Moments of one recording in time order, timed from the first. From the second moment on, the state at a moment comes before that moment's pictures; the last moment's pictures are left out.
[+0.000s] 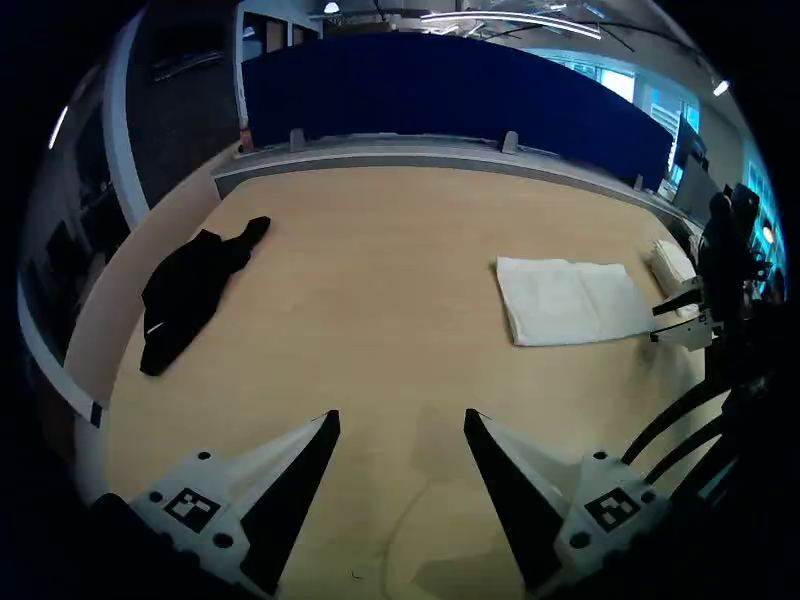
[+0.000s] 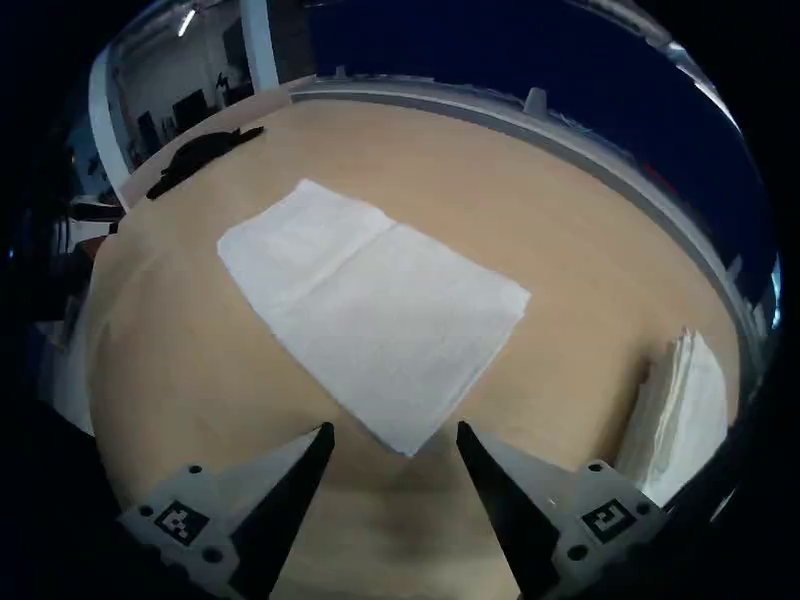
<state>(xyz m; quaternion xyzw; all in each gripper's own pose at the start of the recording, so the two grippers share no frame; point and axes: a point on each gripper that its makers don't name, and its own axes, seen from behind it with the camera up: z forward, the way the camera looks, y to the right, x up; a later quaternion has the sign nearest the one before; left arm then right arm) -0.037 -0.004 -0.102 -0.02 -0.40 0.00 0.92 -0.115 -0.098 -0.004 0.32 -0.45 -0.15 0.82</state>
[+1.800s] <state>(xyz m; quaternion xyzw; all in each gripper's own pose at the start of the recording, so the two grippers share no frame) -0.041 0.002 -0.108 -0.03 -0.41 0.00 0.91 -0.115 -0.091 -0.004 0.30 -0.46 -0.15 0.82</state>
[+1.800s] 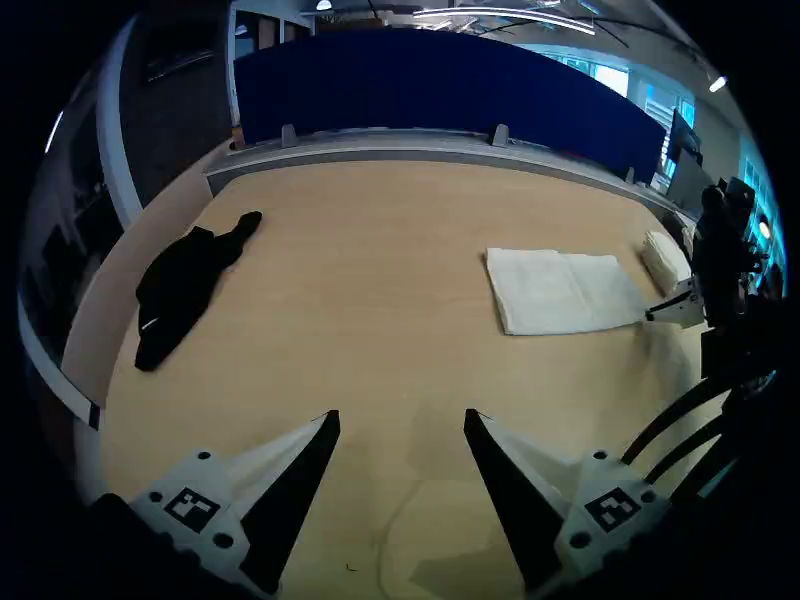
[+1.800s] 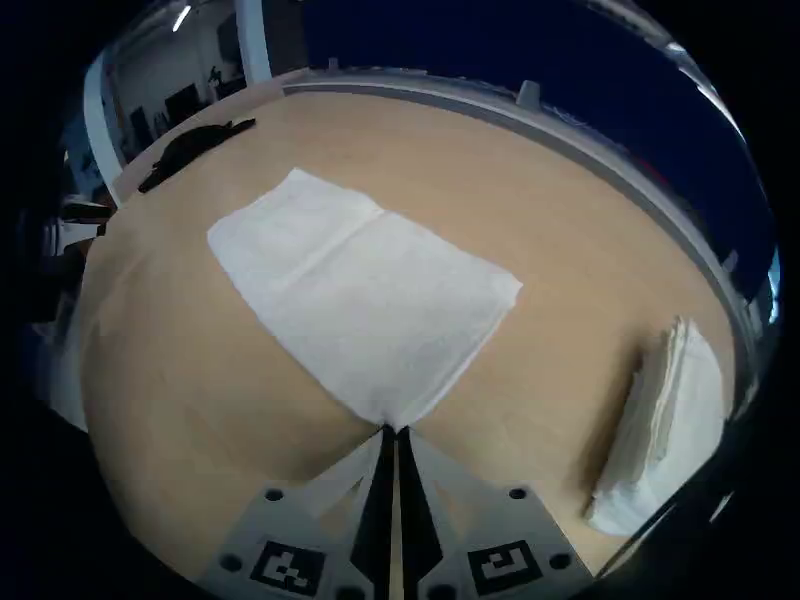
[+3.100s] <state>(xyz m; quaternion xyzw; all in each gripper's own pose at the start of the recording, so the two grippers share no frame) -0.021 -0.002 -0.105 -0.03 -0.38 -0.02 0.92 -0.012 -0.191 0.055 0.36 -0.37 -0.19 0.83</state>
